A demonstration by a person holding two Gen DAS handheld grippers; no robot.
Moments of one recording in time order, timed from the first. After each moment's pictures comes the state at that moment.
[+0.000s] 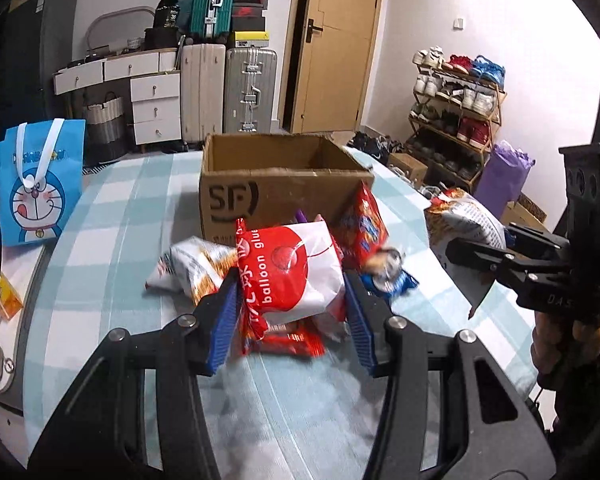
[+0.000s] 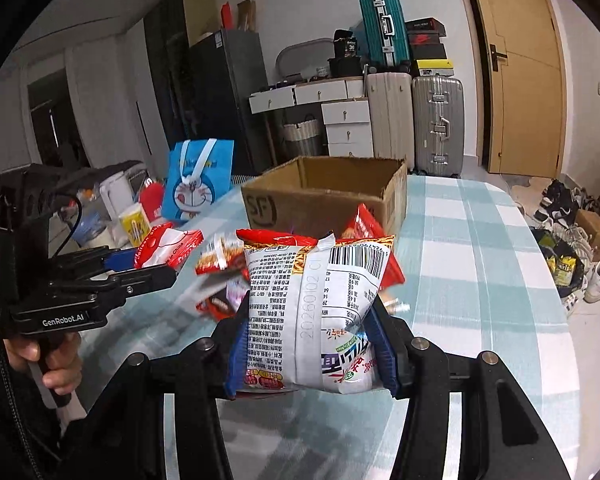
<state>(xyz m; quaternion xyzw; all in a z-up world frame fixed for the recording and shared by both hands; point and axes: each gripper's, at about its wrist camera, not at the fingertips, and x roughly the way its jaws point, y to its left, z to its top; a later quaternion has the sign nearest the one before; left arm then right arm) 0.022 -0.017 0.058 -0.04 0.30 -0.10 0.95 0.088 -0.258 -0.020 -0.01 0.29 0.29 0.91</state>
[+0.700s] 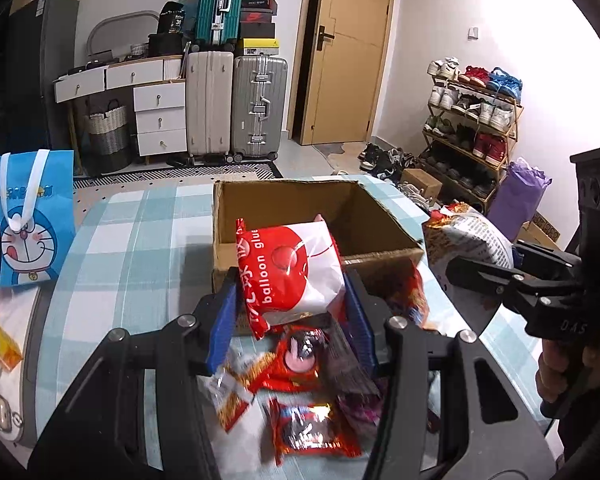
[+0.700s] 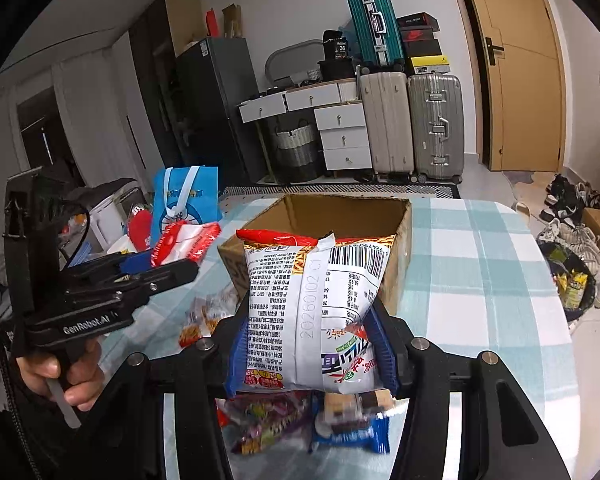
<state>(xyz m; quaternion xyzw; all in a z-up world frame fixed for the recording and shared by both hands) 0.169 0.007 0.091 -0.05 0.30 -0.09 0.95 0.181 -0.228 0.014 0.02 0.30 0.28 0.91</state>
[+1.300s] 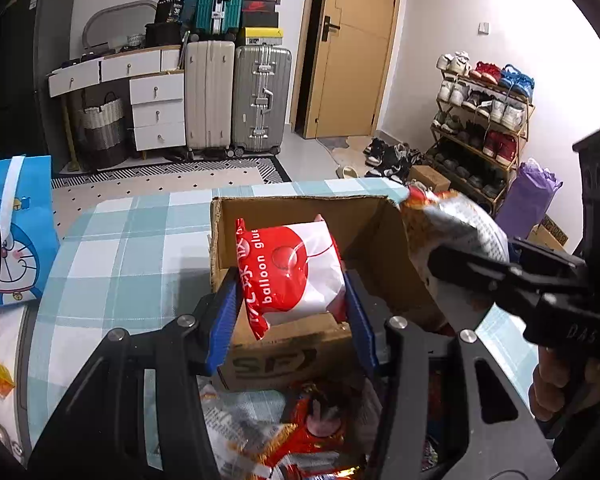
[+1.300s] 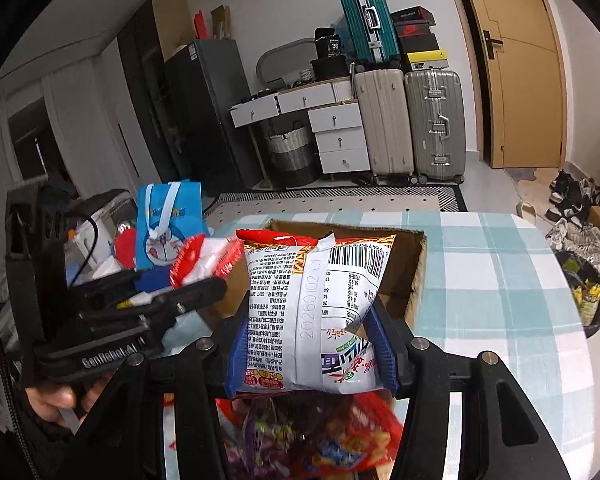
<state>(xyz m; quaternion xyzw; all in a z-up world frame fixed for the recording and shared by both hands) 0.282 0.012 0.070 -0.04 0.32 -0.08 0.94 0.263 -0.198 0.012 0.04 0.31 0.28 0.91</state>
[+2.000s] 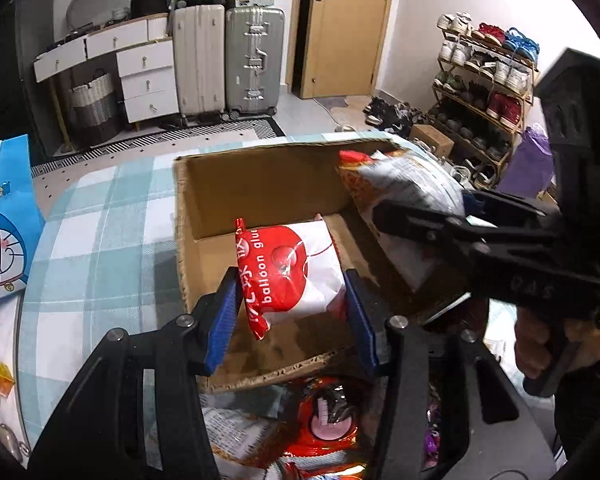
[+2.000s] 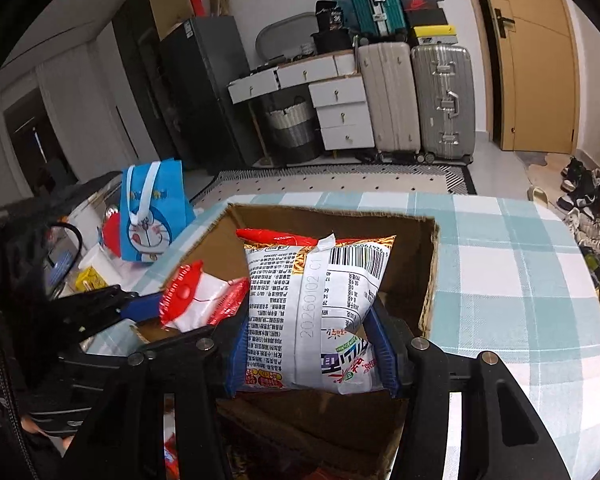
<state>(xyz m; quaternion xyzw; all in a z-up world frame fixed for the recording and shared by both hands) 0.332 -0.011 0.024 -0.01 0.39 -0.09 0.92 0.332 -0.186 -0.028 0.01 0.35 0.29 0.89</state>
